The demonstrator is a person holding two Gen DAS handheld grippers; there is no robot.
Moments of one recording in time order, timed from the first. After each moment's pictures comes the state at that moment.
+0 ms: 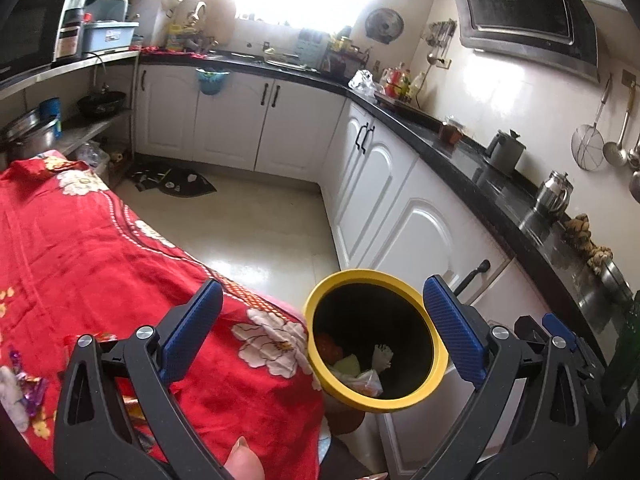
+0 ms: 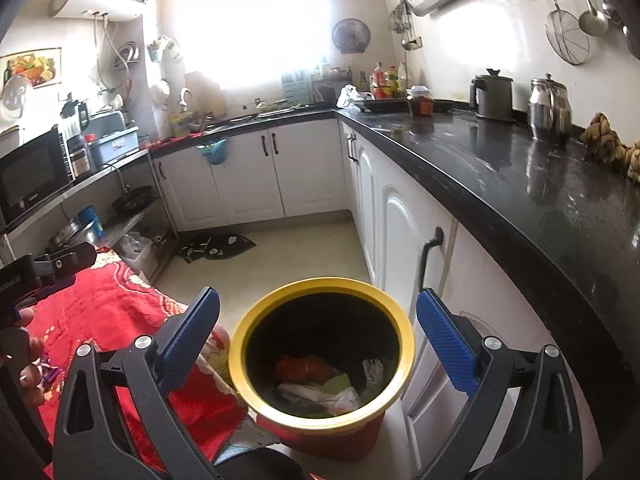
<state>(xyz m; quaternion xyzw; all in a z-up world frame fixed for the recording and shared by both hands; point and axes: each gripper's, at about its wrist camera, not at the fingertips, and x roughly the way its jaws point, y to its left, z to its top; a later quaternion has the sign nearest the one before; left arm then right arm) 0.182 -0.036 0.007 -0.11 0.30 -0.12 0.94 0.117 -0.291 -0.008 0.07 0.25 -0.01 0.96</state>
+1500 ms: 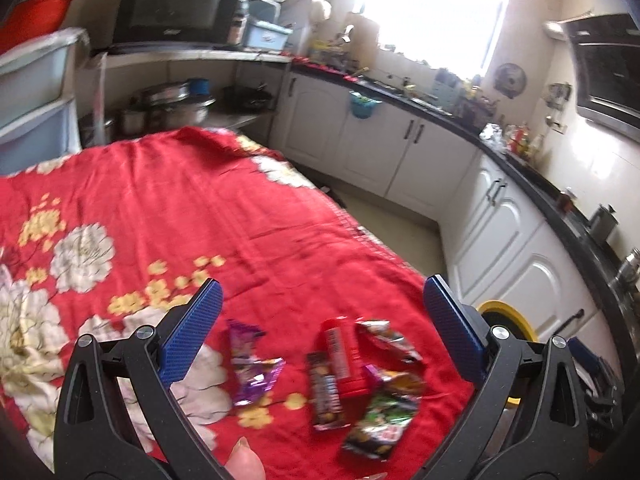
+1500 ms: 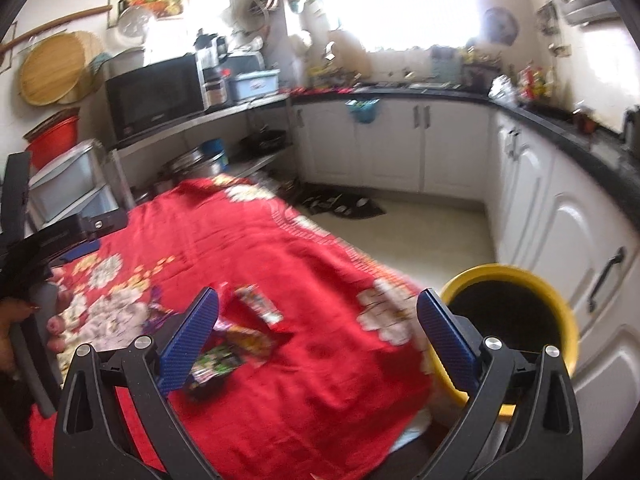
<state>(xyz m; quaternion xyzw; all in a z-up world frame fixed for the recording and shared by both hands) 0.092 0.191 -0.004 -0.17 0.29 0.09 0.94 0.116 -0.090 -0.017 0.00 0.30 0.23 0.92</state>
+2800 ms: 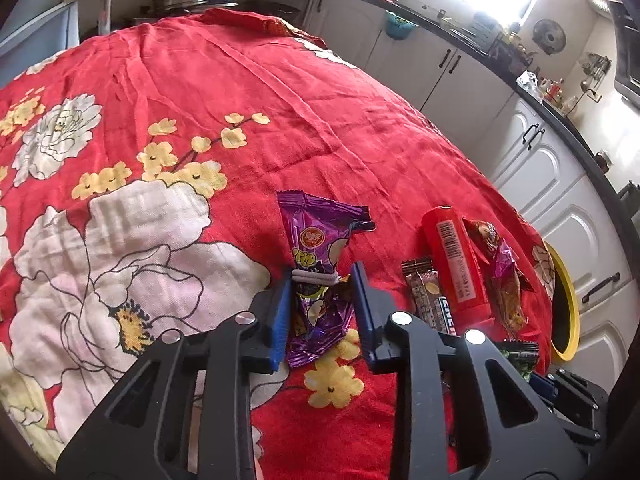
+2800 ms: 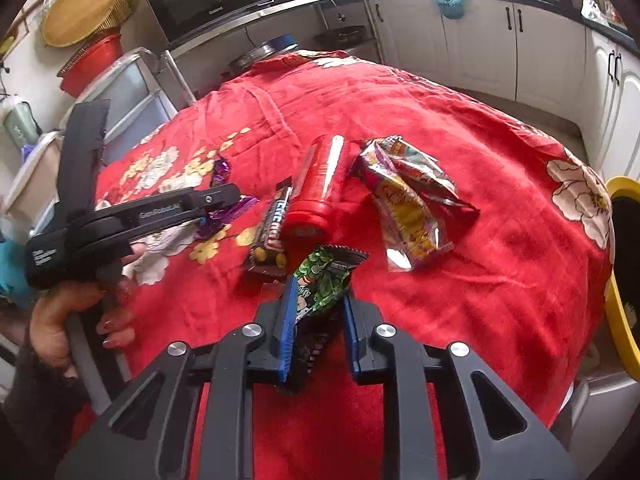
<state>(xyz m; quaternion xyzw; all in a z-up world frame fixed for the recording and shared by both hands) 0.104 0.221 -0.123 -0.20 0.41 0.08 0.88 0.111 0.009 -0.117 0.00 0.45 0.36 0.82</state>
